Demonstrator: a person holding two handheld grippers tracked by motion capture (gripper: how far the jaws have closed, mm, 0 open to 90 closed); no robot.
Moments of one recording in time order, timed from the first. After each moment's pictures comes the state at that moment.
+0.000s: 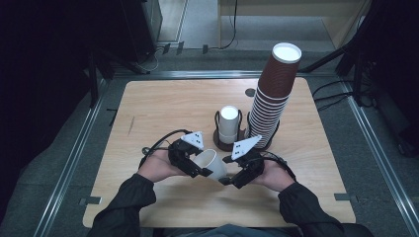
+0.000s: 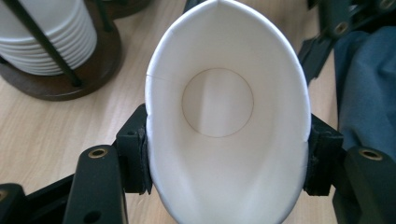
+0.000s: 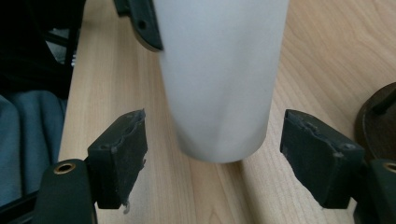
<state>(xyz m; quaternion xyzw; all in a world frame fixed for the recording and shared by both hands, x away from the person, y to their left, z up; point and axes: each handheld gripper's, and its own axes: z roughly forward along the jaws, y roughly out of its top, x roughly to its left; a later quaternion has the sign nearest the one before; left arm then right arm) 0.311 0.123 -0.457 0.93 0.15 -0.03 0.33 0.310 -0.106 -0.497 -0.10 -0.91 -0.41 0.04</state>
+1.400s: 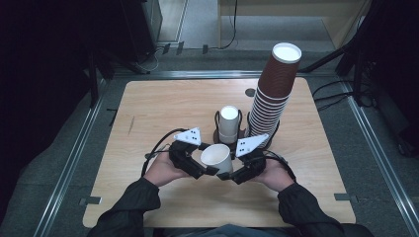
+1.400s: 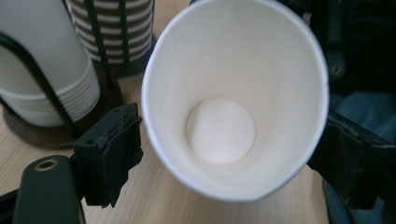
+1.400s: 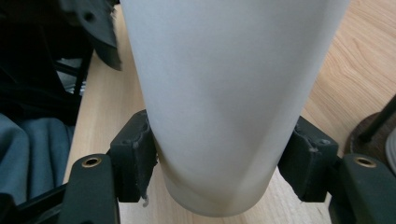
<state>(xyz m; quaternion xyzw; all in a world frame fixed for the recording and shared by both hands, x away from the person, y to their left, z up) 0.304 0.123 -0.451 0.87 0.17 -0.03 0.47 0.311 -0.112 -0.492 -0.10 -0.88 -0.47 0.04</state>
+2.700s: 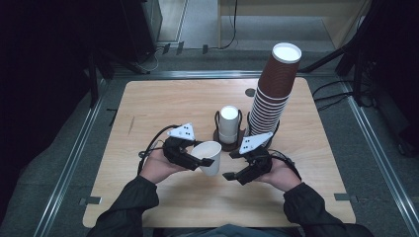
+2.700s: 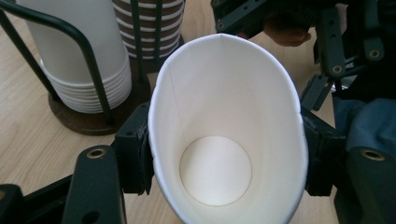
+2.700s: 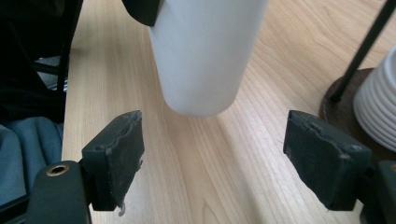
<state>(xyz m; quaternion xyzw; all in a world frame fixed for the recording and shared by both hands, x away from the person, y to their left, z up) 0.311 0.142 -0.451 0.87 0.21 0.00 0.44 0.310 -0.125 -0.484 -0.16 -0.89 -0.43 0.02</state>
